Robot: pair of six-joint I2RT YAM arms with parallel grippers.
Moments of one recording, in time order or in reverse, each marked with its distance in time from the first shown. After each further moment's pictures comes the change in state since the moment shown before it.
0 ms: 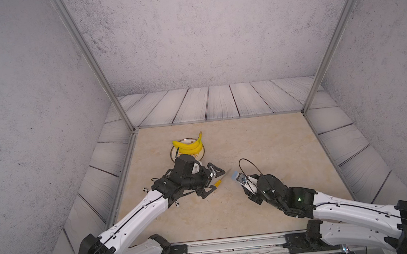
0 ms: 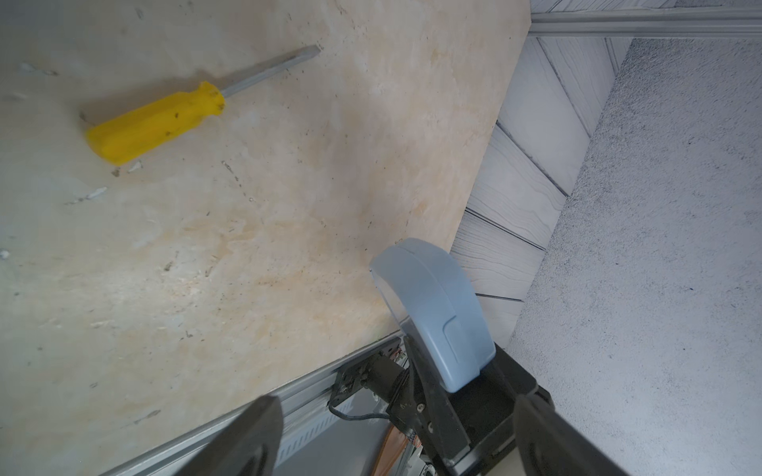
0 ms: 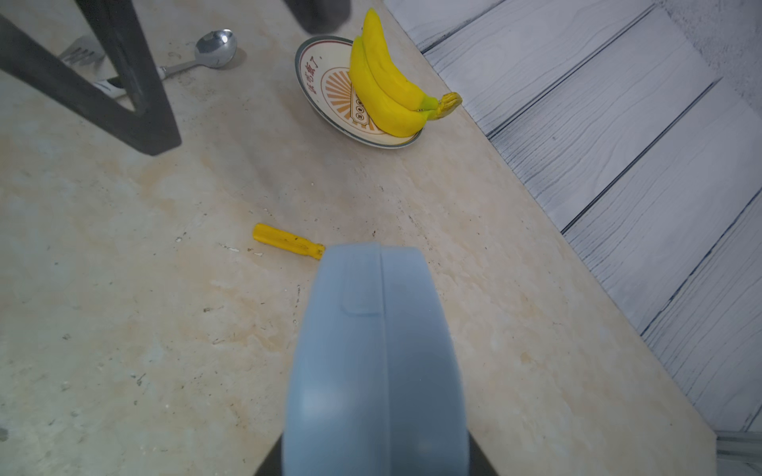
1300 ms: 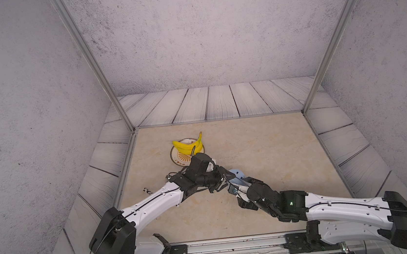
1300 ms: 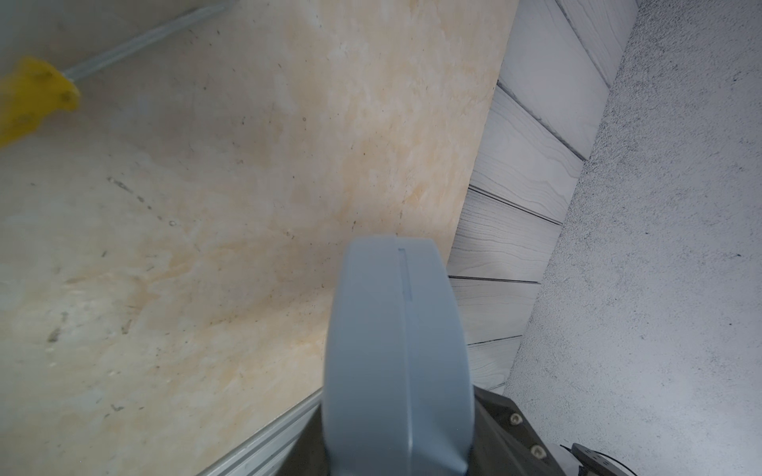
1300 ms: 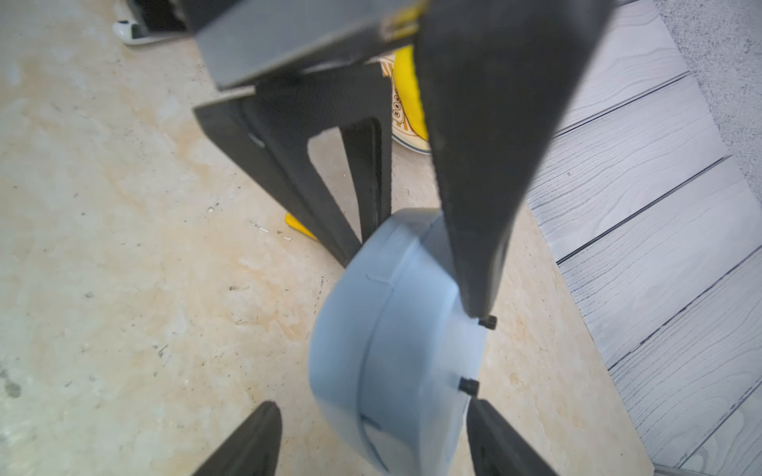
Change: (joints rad) left arm -0.098 0.196 0.011 0.228 -0.018 0.052; right arm 0.122 0.058 0.051 -0.076 0.052 -0.002
